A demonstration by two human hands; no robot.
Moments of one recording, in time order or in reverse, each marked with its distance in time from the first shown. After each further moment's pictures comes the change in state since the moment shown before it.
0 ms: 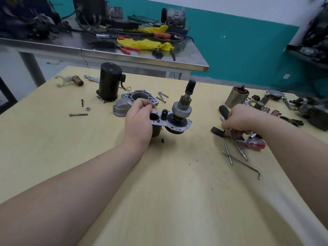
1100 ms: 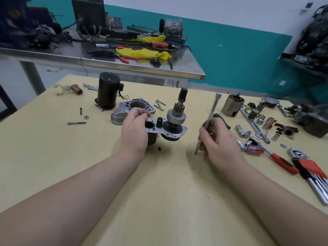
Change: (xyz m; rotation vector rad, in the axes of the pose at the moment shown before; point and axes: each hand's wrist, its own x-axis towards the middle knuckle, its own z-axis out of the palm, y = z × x) left_hand 0.004 -0.004 0.000 -0.042 0.012 -0.027; right_hand -0.074 -0.032 0.079 0.771 0.445 -0.499
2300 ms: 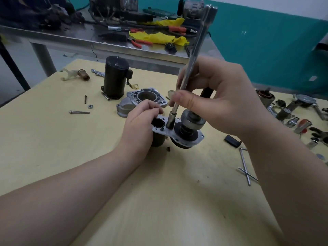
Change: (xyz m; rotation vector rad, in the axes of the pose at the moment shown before) left_hand 0.006 -0.002 -0.009 0.115 -0.090 0.111; right_hand 0.069 -0.111 -0.001 0.143 -0.332 -0.599
